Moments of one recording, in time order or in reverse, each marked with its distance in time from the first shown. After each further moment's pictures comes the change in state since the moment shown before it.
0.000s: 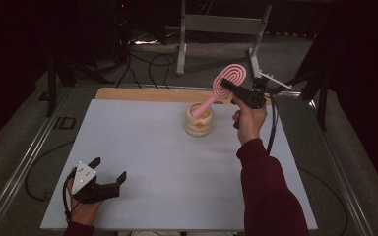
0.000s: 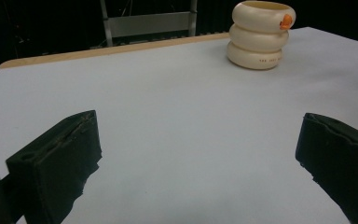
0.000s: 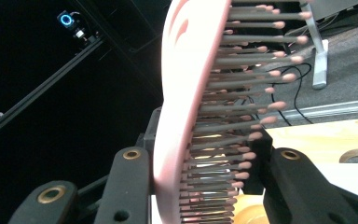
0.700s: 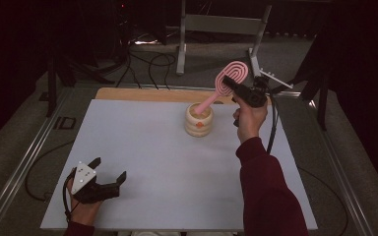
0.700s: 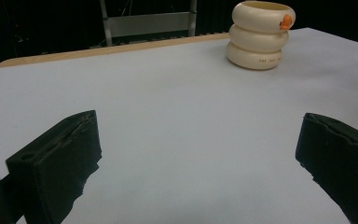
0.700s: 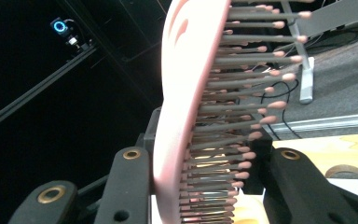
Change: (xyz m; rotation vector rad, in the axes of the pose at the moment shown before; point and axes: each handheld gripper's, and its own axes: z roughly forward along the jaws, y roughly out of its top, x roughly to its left) left arm 0.000 -0.001 0.001 0.001 -0.001 -0.006; right arm 0.002 0.004 -0.001 -0.049 -0.037 -0.045
